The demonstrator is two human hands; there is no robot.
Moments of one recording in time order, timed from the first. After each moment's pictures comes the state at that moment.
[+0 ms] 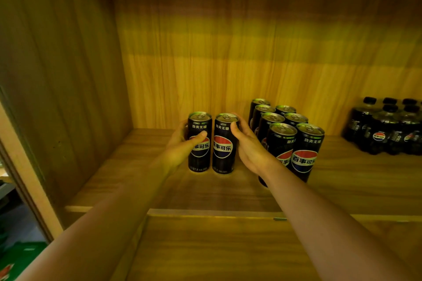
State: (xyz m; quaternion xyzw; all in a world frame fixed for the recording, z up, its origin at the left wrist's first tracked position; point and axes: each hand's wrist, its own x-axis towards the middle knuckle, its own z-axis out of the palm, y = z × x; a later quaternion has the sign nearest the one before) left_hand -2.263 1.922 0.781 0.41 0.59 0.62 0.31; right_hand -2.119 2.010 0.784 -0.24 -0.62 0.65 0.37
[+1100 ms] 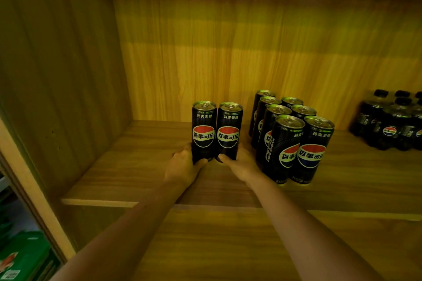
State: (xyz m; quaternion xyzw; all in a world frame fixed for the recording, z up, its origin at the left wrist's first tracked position) left_hand -2.258 1.928 0.715 0.48 0.81 0.33 0.08; right_hand -2.137 2.027 0.700 -0.45 -0.77 0.33 0.30
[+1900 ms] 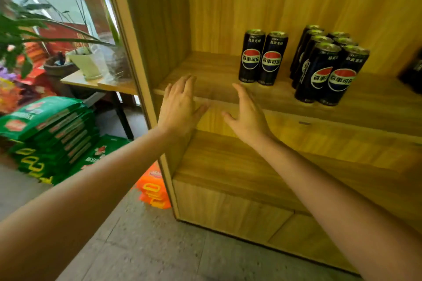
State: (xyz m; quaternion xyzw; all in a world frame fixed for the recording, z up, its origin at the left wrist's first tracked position) left_hand -2.210 1.703 0.750 0.48 0.83 0.26 -0.11; right_hand -2.083 1.798 0.749 -0.29 -0.89 0.24 0.27
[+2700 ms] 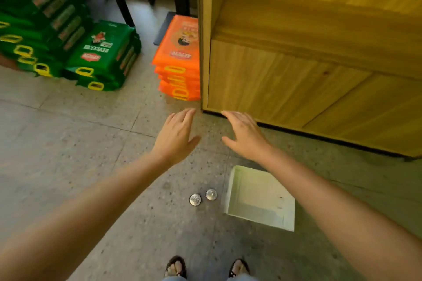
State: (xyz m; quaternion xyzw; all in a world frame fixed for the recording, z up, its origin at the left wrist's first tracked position) left_hand -2.199 1.404 0.316 0.51 0.84 0.12 0.13; right_hand -2.065 1.531 0.331 -0.26 -0.93 0.27 -0.05
